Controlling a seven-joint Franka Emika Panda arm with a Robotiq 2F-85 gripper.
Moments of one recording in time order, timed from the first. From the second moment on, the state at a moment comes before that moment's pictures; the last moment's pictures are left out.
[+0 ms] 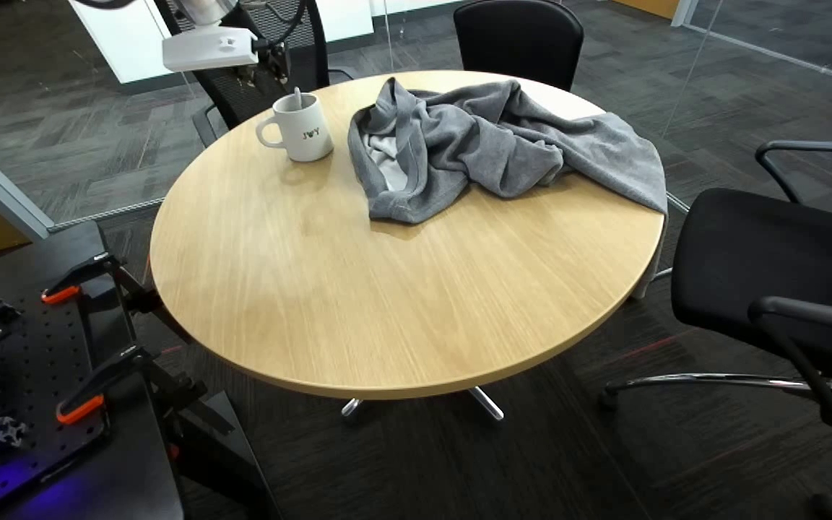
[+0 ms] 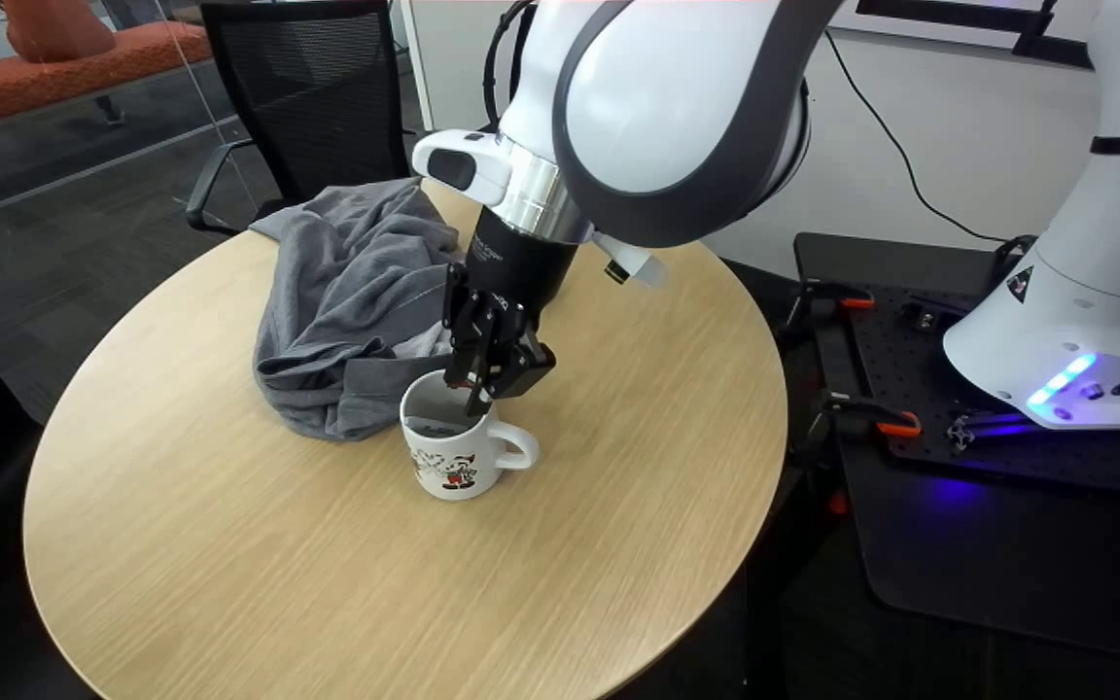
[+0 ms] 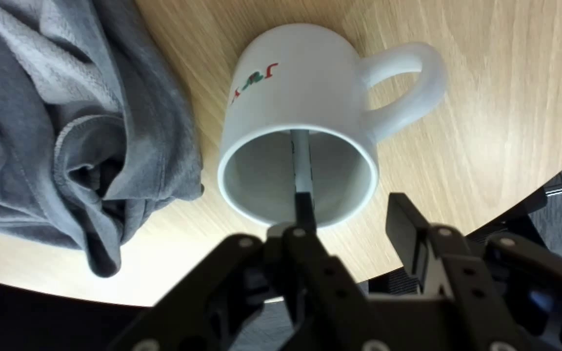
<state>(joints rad) 0.48 0.34 -0.05 -2.28 0.88 3.02 -1.21</state>
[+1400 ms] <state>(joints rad) 0.48 0.51 -0.07 -2.11 0.88 3.00 -1.19</state>
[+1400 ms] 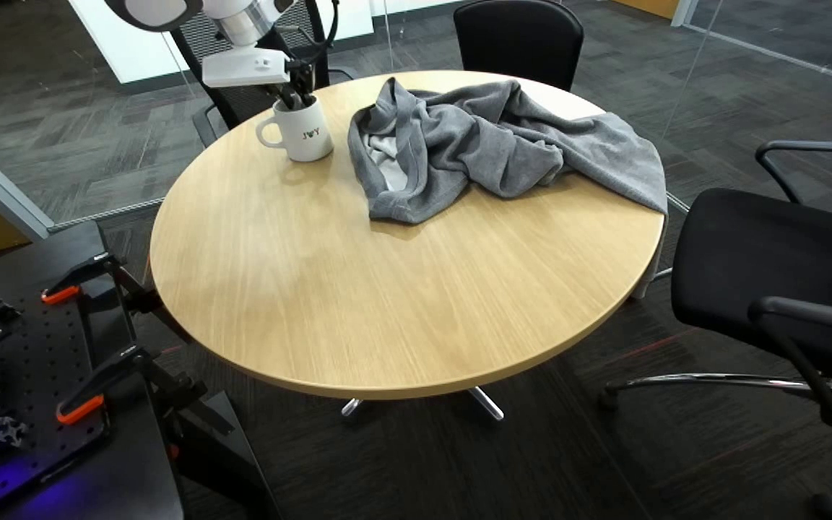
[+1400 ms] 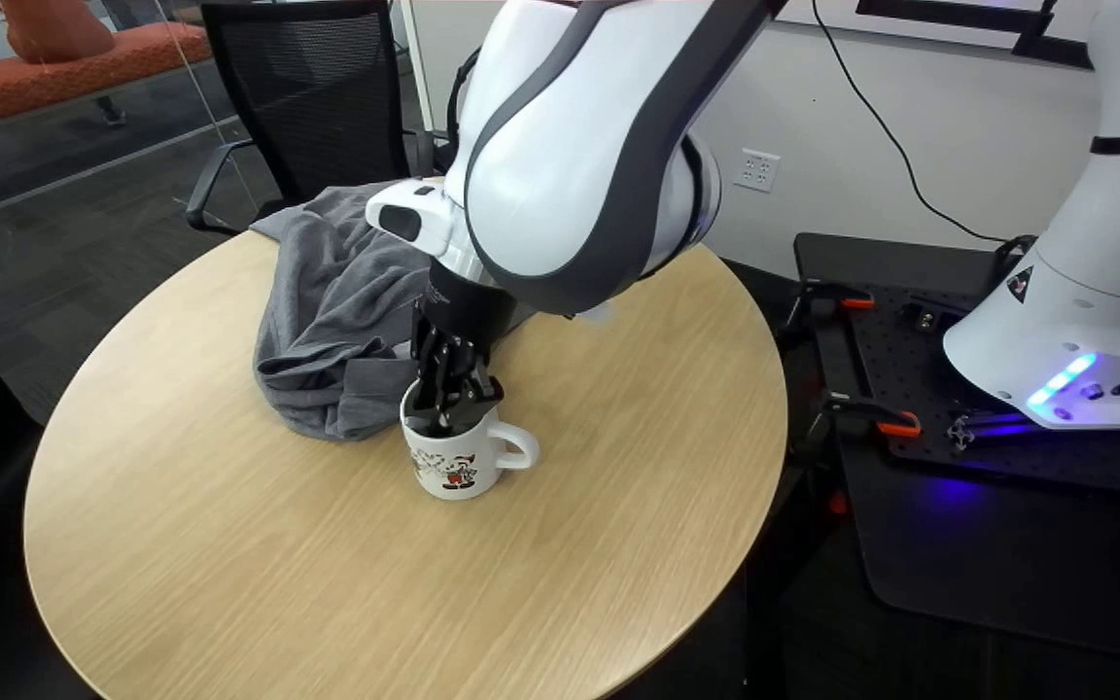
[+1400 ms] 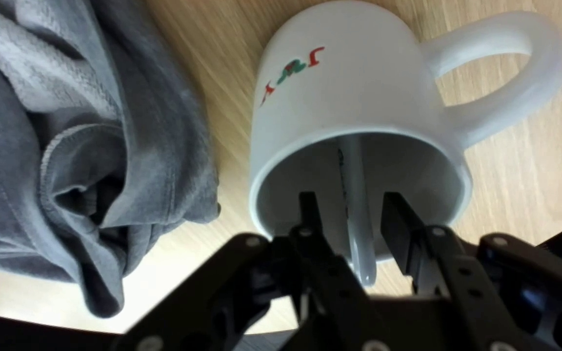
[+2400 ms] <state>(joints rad) 0.47 0.51 -0.07 -2.10 0.89 3.01 -1.19</state>
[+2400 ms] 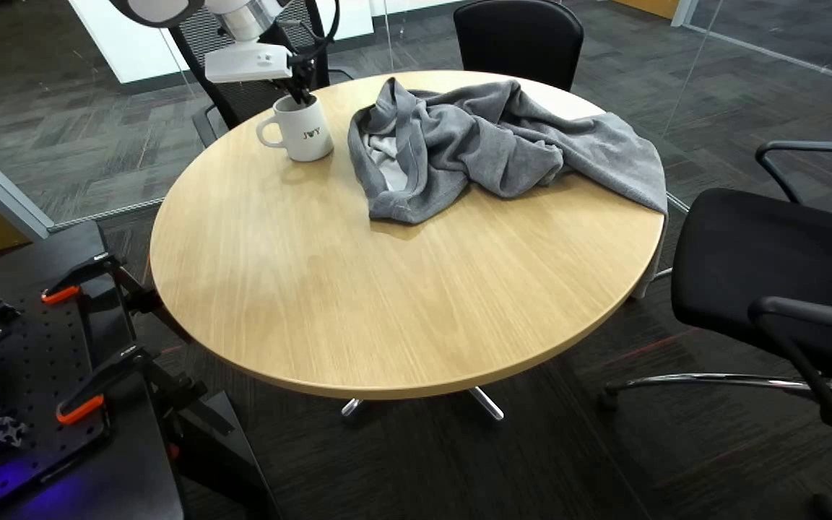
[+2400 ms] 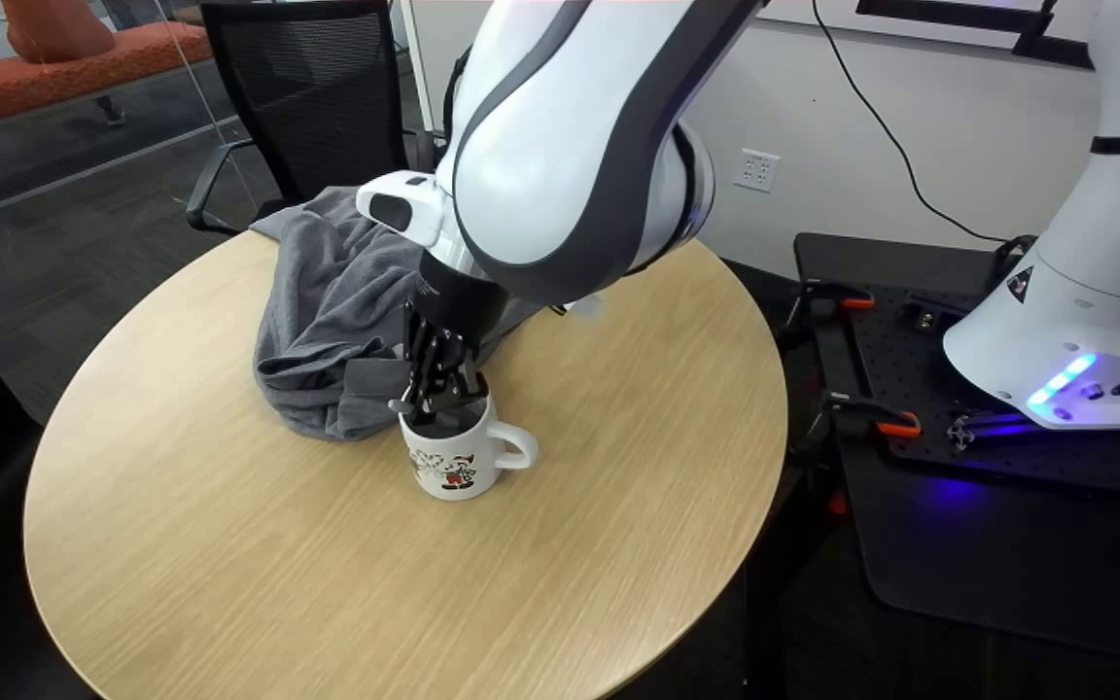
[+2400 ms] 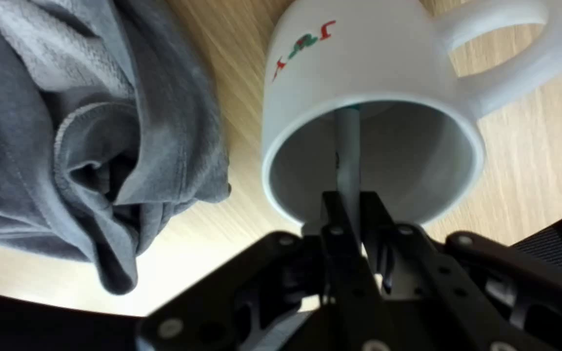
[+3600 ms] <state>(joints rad) 0.44 0.09 0.03 -2.50 0.87 3.42 -1.03</state>
